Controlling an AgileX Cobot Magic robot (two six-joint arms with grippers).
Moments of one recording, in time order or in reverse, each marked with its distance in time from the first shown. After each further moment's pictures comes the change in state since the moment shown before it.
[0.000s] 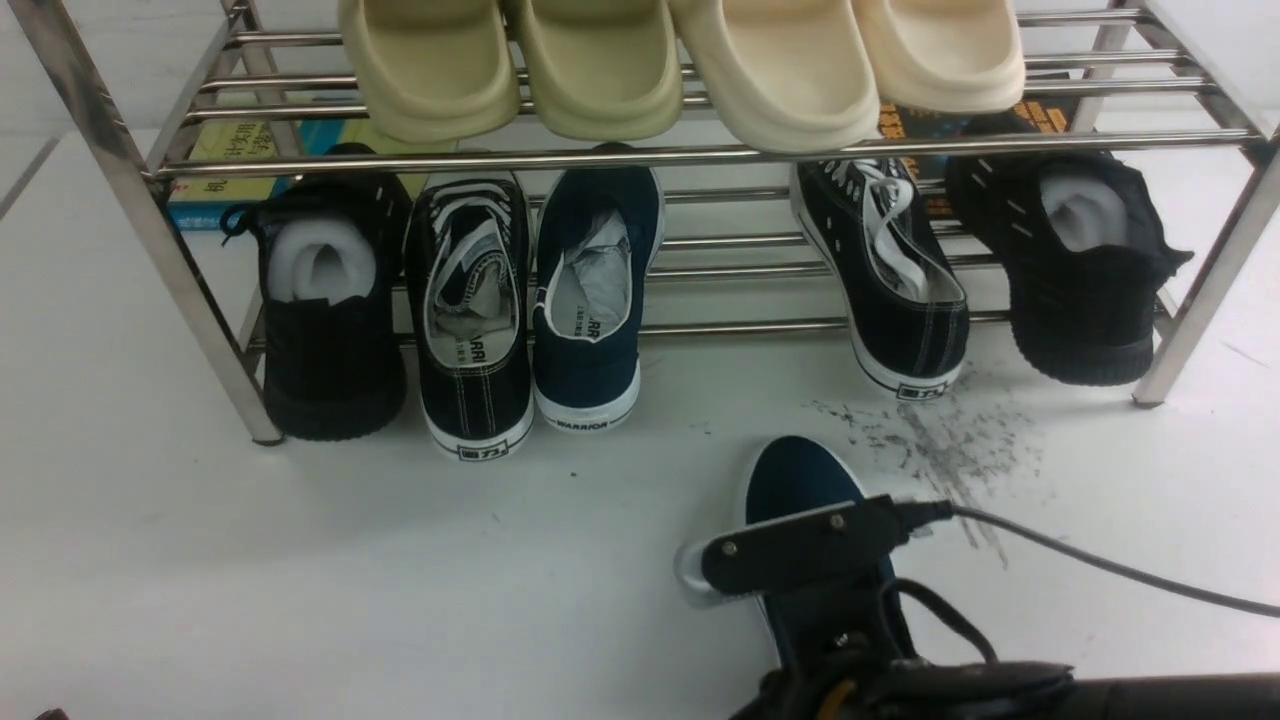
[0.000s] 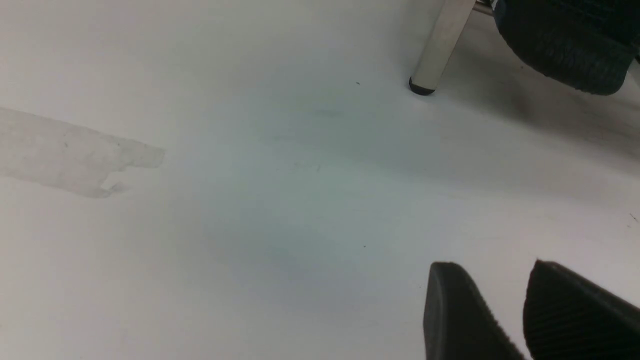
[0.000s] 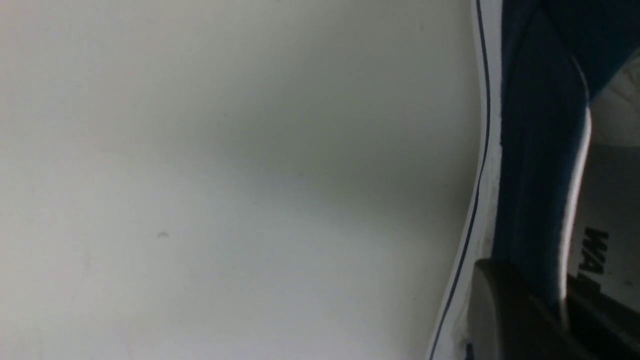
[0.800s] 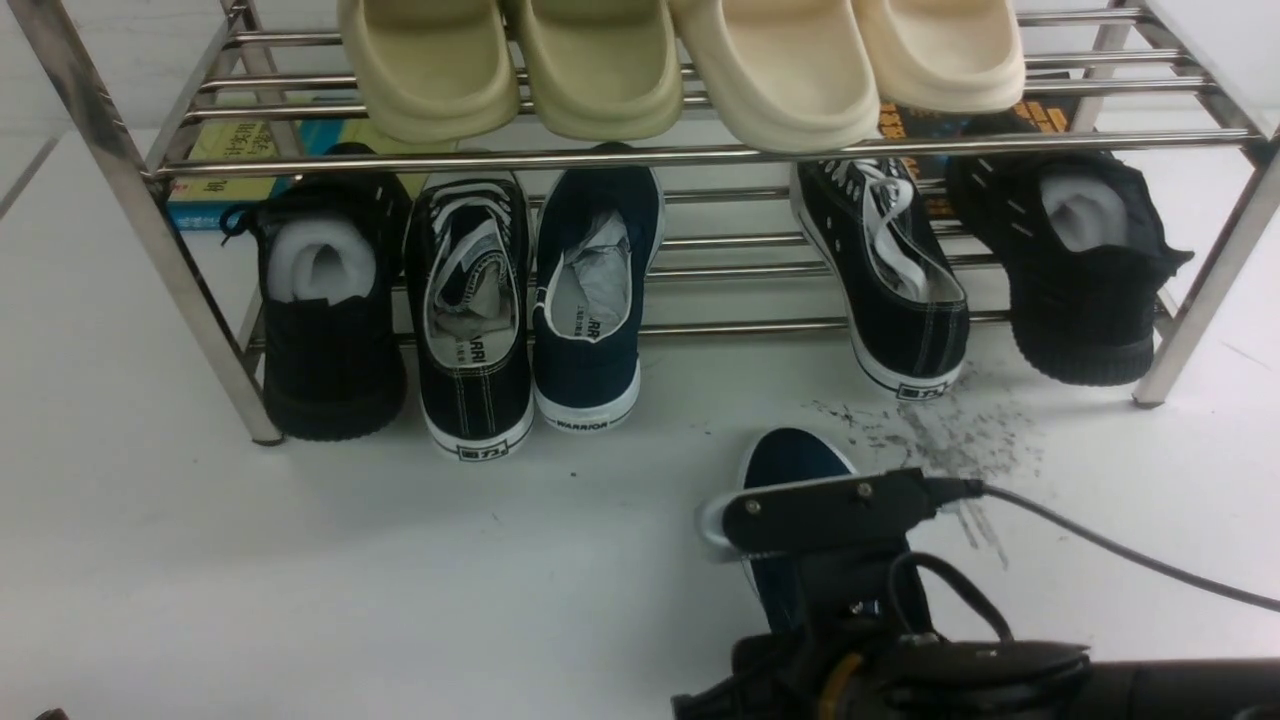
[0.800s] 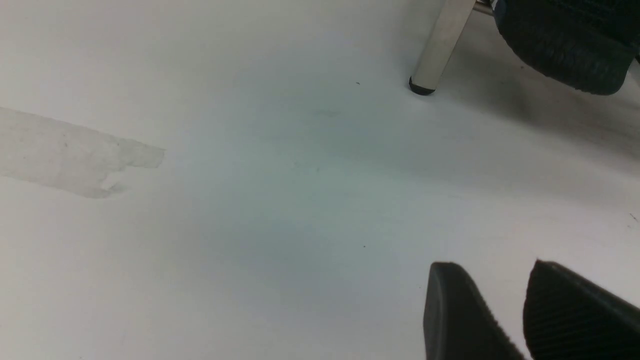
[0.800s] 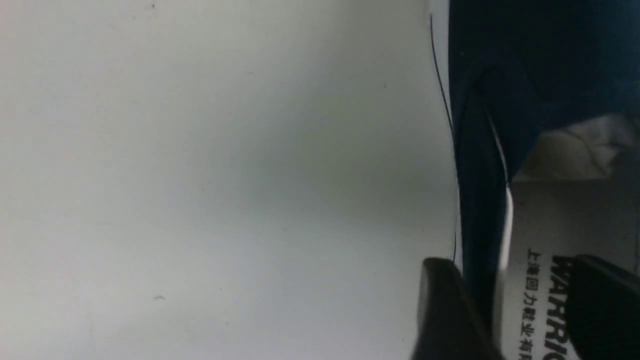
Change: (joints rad) right arm -0.001 -0.027 -0.019 -0.033 0.033 0.071; left arm 0.000 0.000 0.000 0.000 0.000 0.000
